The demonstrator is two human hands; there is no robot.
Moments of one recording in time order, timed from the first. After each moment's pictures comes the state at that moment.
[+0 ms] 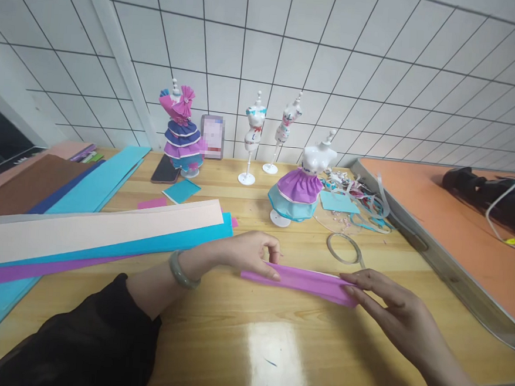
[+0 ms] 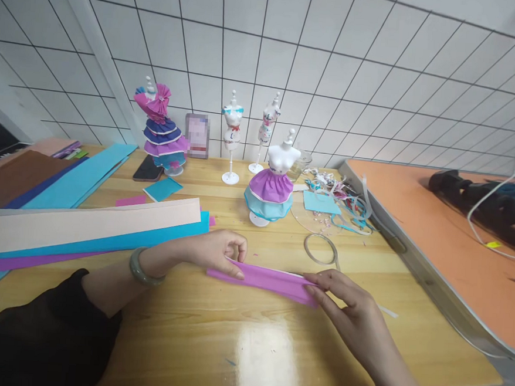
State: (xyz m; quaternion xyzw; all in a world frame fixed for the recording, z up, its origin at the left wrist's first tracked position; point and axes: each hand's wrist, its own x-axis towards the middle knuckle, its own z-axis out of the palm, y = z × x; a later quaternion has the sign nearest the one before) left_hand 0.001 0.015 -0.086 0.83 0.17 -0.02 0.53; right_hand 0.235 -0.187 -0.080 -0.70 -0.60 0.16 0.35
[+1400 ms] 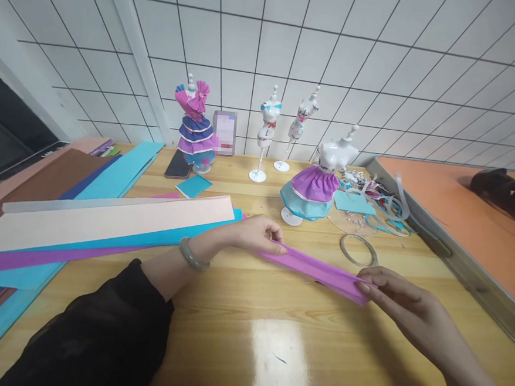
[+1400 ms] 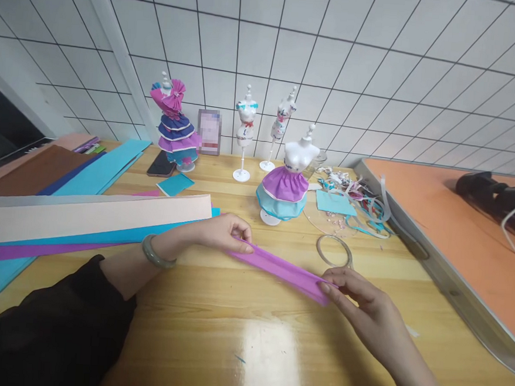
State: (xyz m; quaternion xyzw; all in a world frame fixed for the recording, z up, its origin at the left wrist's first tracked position) left_hand -0.002 0.037 -0.092 0.79 0.19 0.03 0.58; right_hand 0.243 -0.178 -0.081 -0.72 -0.56 0.24 0.34
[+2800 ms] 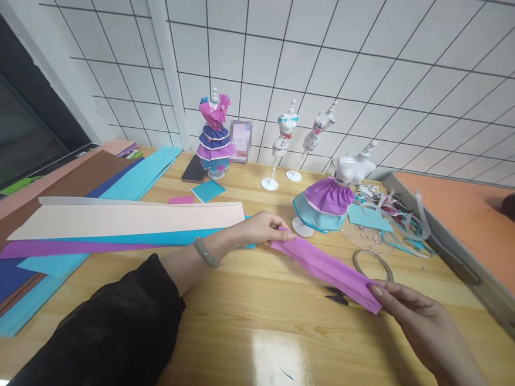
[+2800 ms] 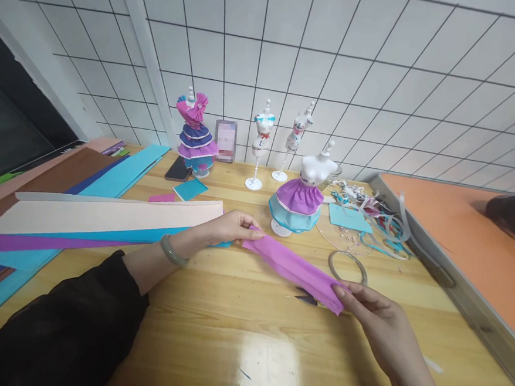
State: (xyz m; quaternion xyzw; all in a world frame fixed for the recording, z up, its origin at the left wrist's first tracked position) left_hand -0.005 0.049 -0.099 0.69 0.24 0.14 0.67; right_hand 0.255 -0.162 -0.102 -0.76 -0.32 0.35 0.45
